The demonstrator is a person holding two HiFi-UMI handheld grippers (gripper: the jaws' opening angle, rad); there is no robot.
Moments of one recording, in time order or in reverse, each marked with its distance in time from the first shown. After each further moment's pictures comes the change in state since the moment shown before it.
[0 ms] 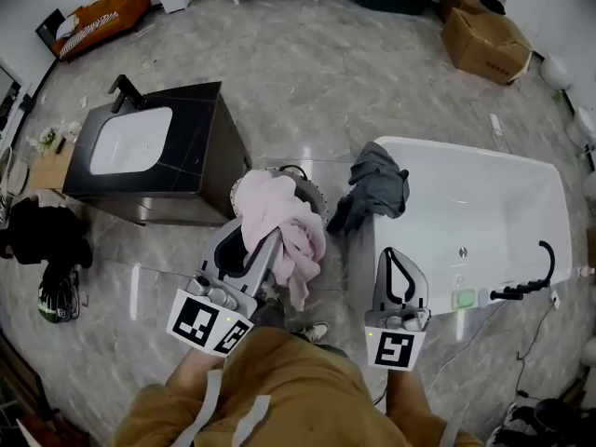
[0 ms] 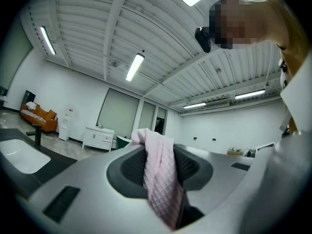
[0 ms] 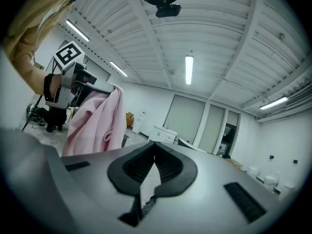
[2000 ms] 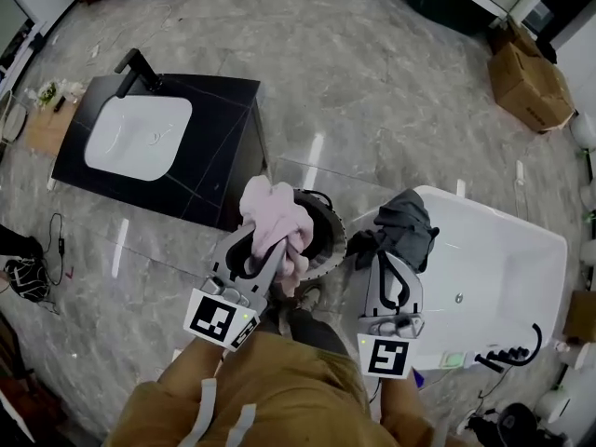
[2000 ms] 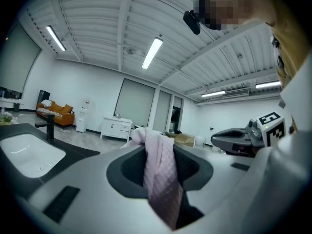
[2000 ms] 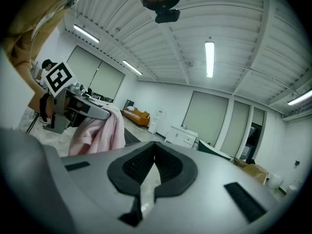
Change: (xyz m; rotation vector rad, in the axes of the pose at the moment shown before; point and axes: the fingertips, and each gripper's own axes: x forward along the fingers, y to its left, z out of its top) left arm 0.082 0.219 -0.078 -0.019 0.126 0.171; right arm 0.249 0.076 0.004 -0.014 0.040 0.220
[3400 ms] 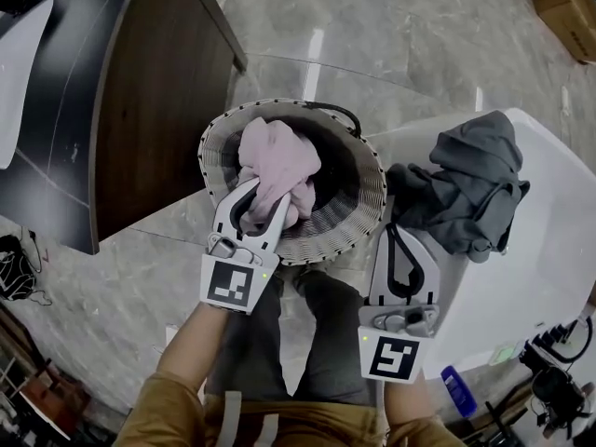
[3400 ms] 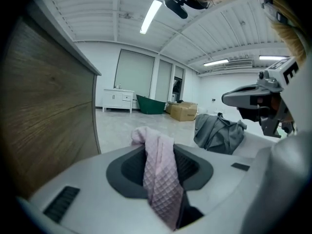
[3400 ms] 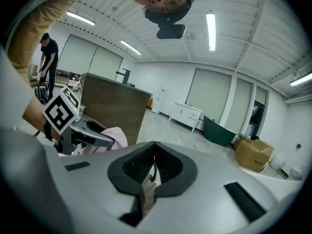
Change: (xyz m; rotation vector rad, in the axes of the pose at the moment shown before) left arm 0.106 0.093 -0.446 0.023 0.299 0.009; right arm 0.101 0.108 -0.358 0.009 0.230 0.027
